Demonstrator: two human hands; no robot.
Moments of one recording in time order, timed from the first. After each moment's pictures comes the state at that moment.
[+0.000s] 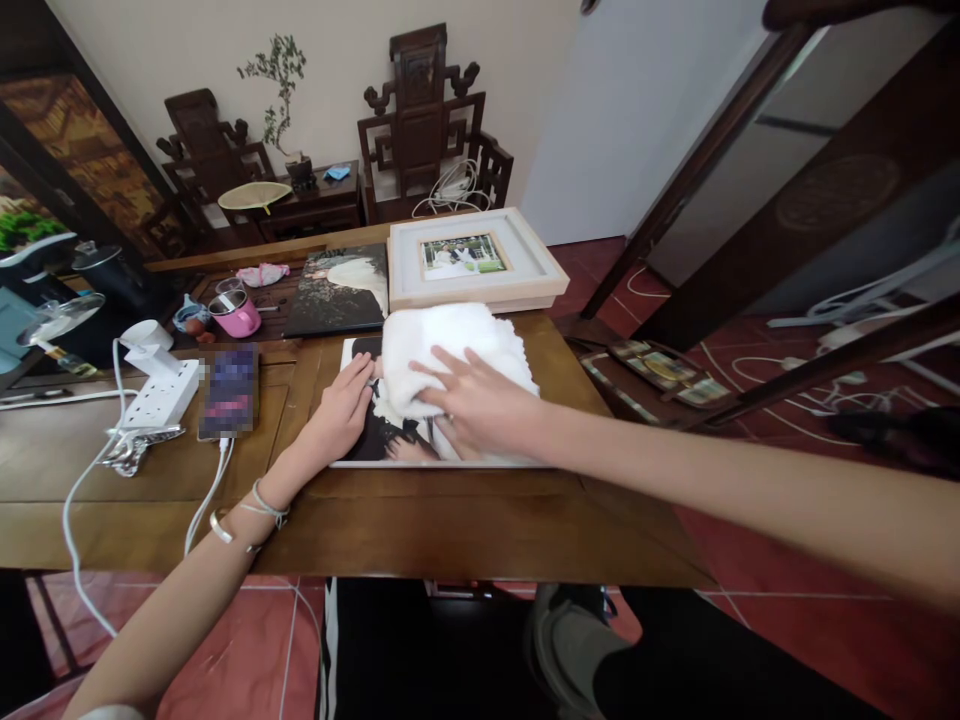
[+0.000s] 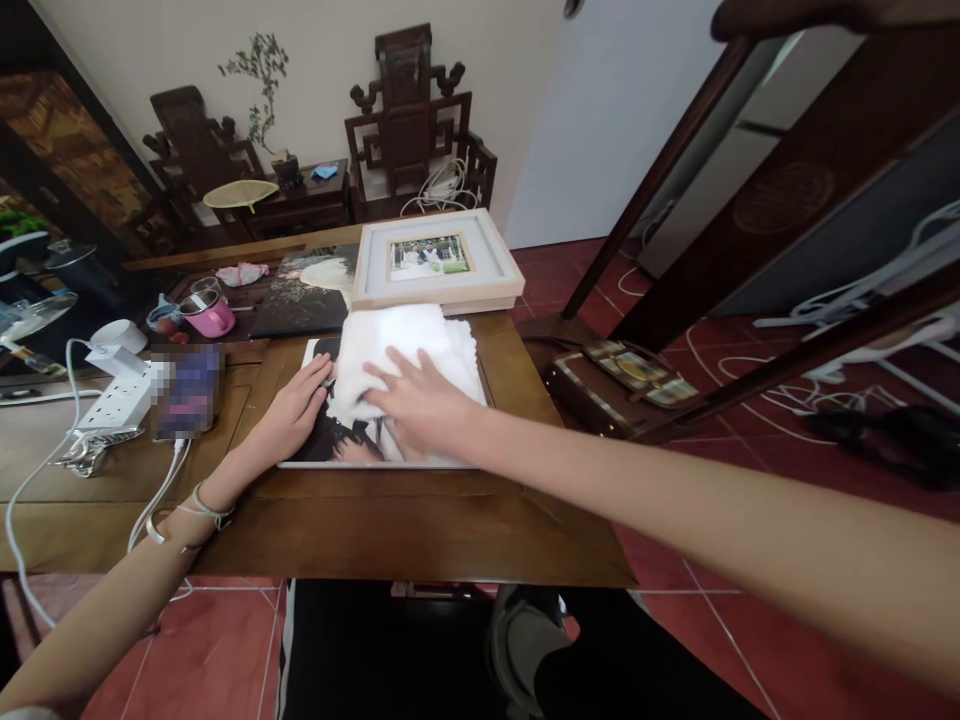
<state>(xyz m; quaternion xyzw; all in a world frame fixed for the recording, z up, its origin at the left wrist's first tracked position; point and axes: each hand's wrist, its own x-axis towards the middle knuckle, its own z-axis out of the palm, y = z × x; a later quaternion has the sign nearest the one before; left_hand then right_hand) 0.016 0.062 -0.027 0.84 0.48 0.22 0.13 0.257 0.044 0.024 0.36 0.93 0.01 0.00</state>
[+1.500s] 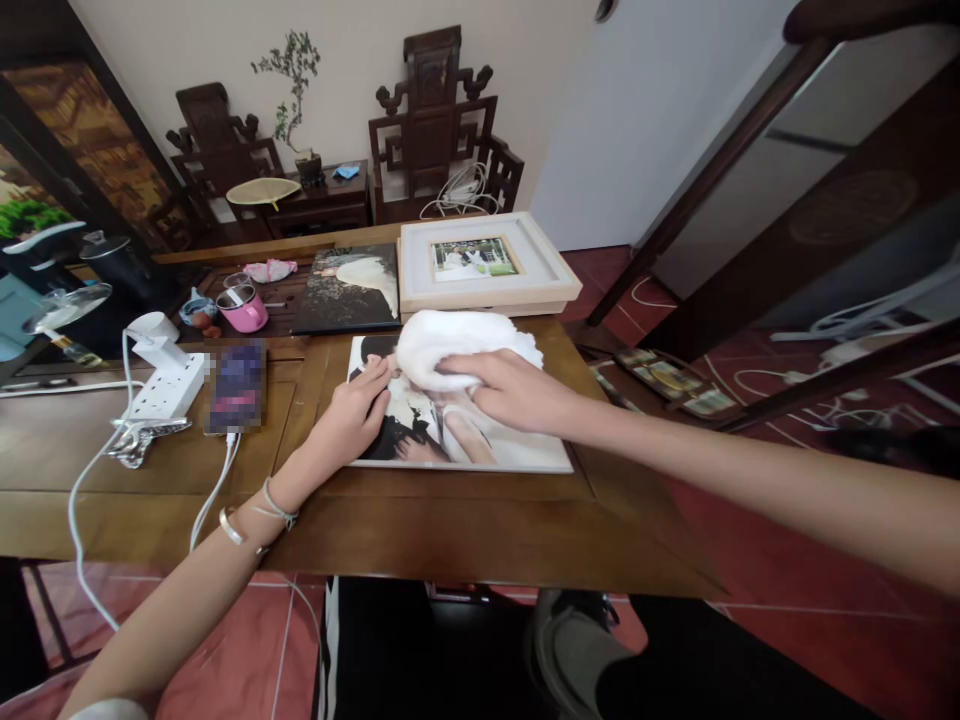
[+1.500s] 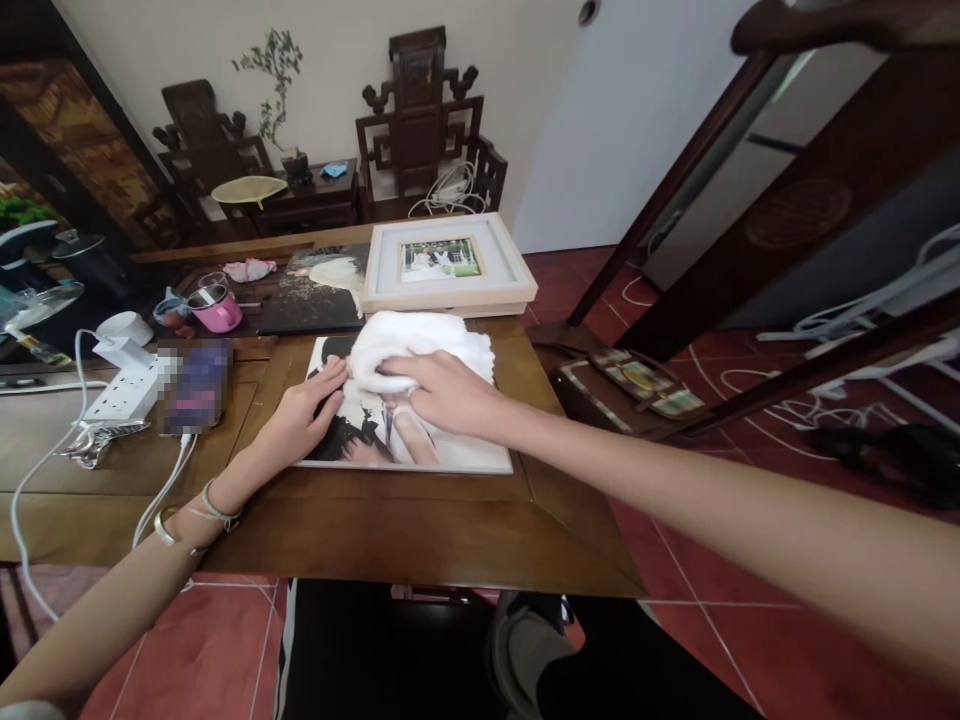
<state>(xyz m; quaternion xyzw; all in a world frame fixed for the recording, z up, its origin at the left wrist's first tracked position) 0.025 0.050 -0.013 0.85 0.44 0.26 0.13 0.265 0.055 0.035 0.43 0.87 -0.19 -0.17</state>
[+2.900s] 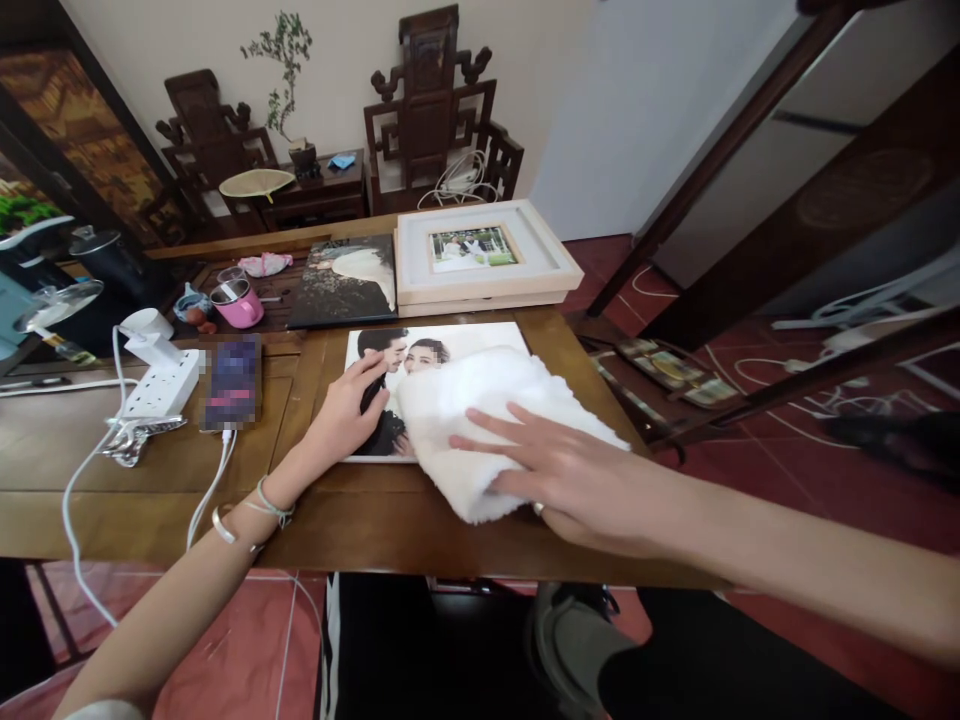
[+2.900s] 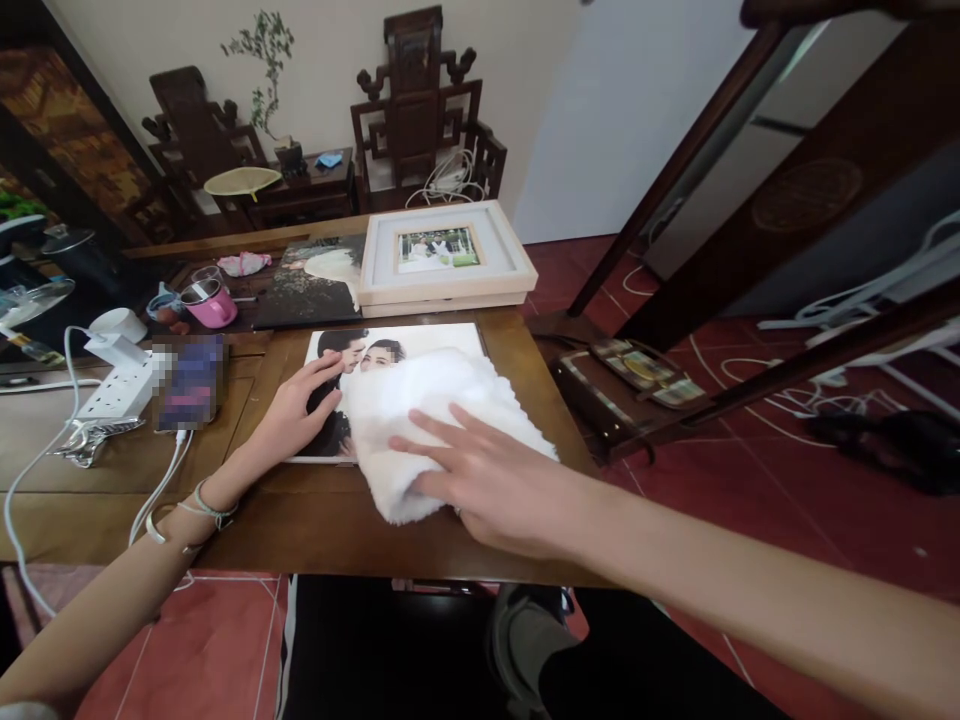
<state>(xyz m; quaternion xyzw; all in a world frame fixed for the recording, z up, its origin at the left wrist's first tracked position) 0.024 0.050 -0.018 0.83 0.48 0.27 0.13 0.302 -0.018 0.023 0.24 0.97 -0.04 -0.05</state>
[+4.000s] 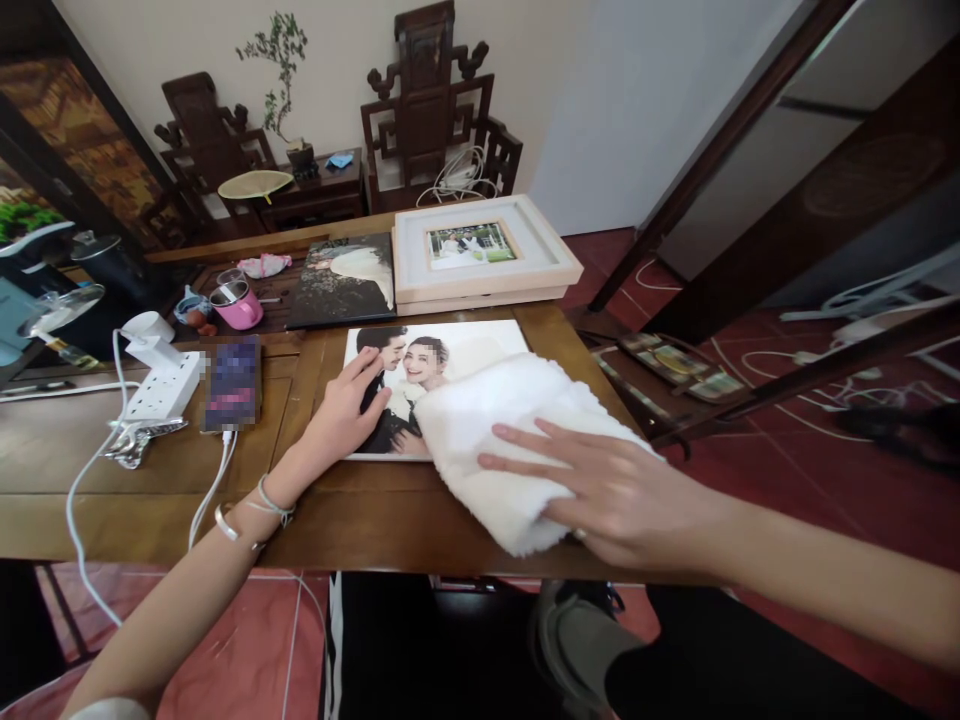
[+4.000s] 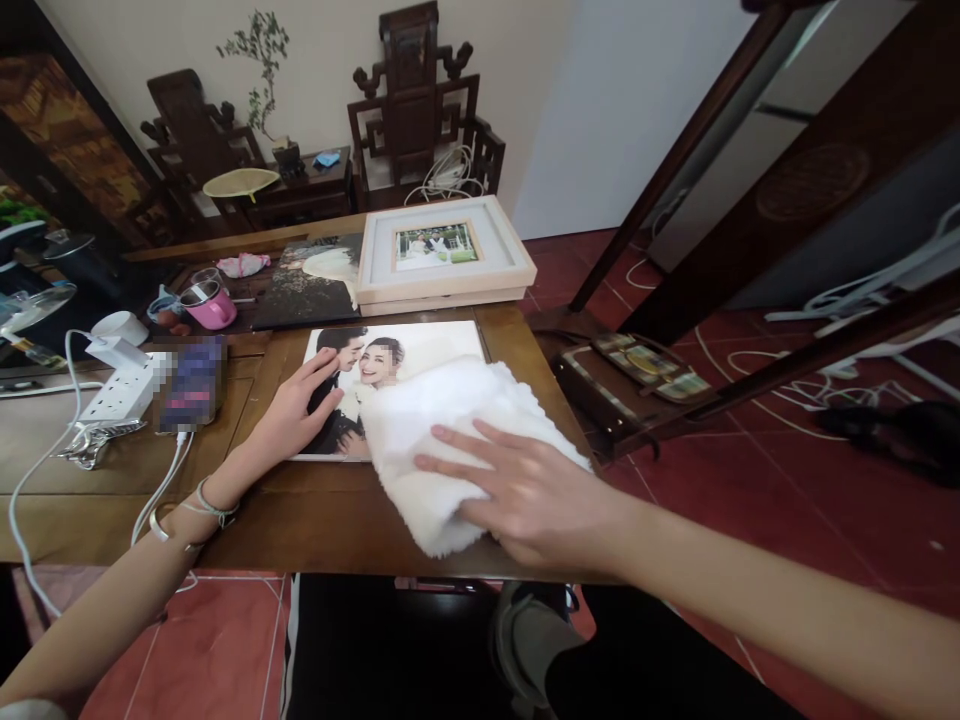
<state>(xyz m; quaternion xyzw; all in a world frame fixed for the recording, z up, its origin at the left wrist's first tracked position) 0.025 0.050 -0.015 0.83 0.49 0.22 0.12 0.332 -0.031 -0.012 0.19 0.96 0.03 -0.21</state>
